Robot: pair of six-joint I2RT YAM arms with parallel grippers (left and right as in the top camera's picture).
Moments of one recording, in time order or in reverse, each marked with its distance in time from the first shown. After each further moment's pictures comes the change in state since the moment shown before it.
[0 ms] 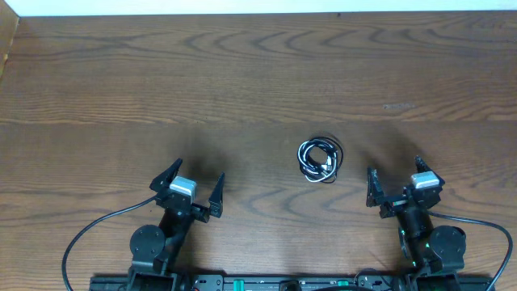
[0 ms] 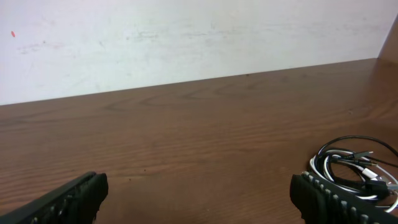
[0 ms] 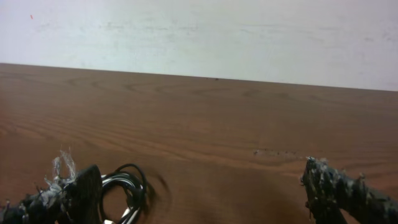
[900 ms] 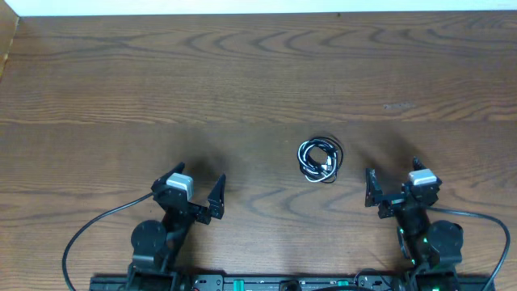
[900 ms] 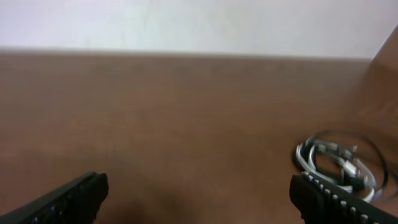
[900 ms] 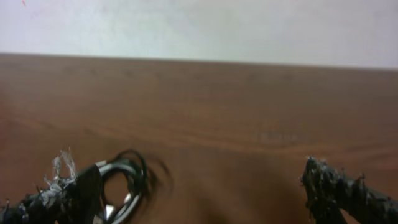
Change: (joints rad) left arm 0.000 0.055 0.035 -0.085 0.000 -0.129; right arm 0.000 0.076 0.000 0.000 0.000 0.023
